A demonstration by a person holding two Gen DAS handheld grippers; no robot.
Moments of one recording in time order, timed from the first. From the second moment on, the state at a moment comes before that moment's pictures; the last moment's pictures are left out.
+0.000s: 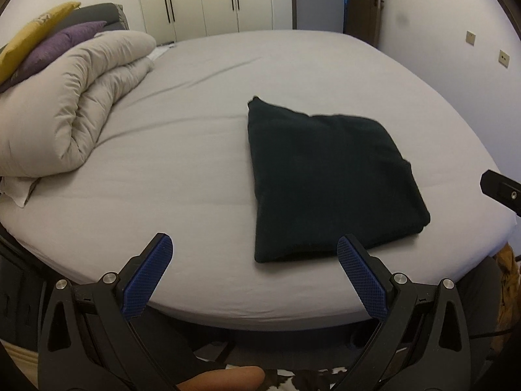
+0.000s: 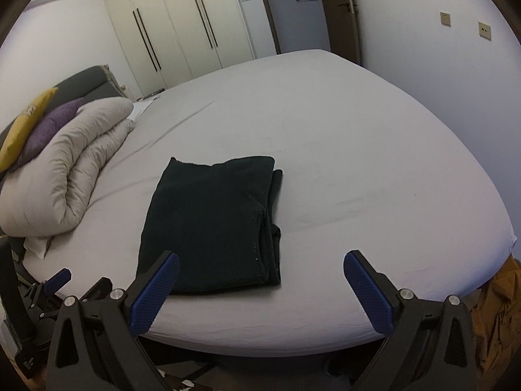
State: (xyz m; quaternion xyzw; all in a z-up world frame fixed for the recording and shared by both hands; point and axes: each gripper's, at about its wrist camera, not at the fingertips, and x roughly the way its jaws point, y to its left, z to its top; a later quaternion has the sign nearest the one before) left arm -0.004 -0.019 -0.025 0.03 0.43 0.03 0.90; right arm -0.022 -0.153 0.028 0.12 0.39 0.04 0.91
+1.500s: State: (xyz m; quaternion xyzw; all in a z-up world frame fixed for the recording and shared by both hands) left arm 0.008 0.000 -0.034 0.00 0.45 0.04 0.89; right arm -0.022 -0.121 0.015 0.07 0.40 0.06 0.91
